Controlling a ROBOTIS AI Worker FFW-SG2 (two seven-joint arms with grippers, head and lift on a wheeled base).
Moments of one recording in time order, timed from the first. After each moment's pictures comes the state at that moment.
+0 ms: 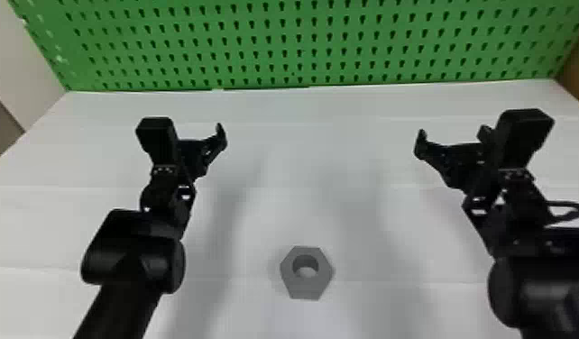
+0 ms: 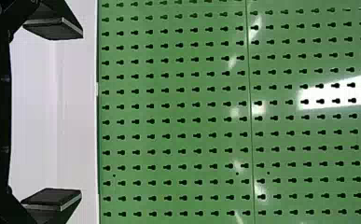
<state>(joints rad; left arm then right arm) -0.14 0.19 -0.08 -1.44 0.16 -0.05 0.10 -0.02 0.00 0.01 -1.76 -0.01 0.25 0.09</state>
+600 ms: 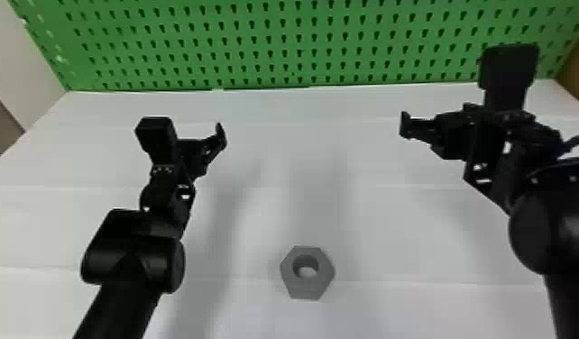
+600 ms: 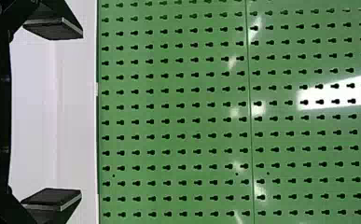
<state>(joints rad) -0.14 0.19 -0.08 -1.44 0.16 -0.05 0.10 -0.14 -0.02 0.08 -2.05 0.01 0.91 0.14</state>
